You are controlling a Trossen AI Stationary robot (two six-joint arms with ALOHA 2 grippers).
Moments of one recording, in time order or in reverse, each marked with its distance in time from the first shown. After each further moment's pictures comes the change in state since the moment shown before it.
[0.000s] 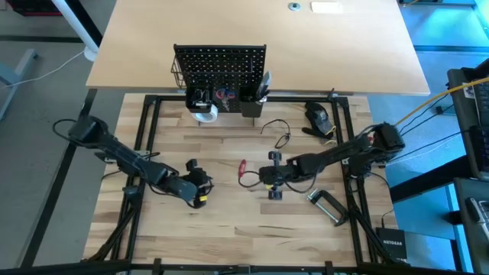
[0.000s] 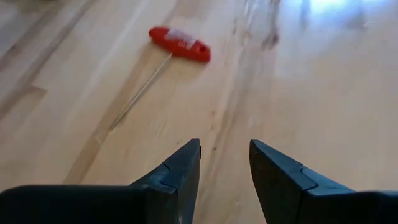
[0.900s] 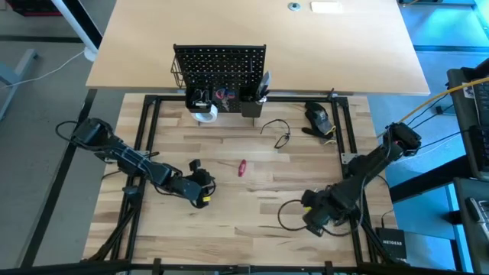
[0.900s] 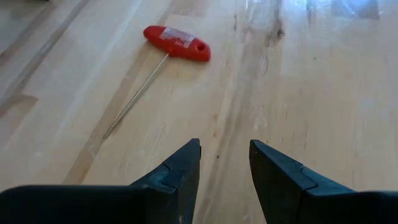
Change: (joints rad) left arm 0.029 0.078 0.000 0.075 0.015 0.061; right arm 0.507 -0.159 0.098 -0.728 -0.395 1.181
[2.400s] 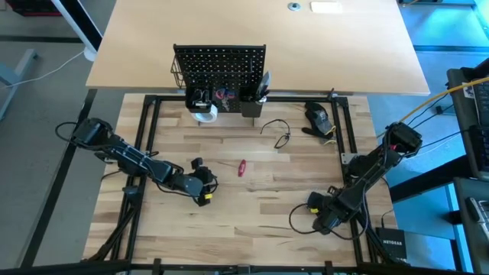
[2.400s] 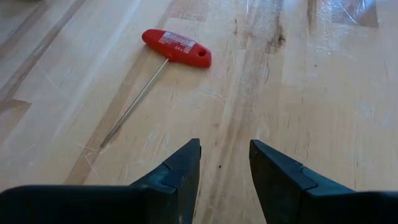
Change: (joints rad) left arm 0.050 0.000 0.001 0.031 0.057 0.032; right arm 0.110 -0.002 -0.341 0.321 0.149 0.070
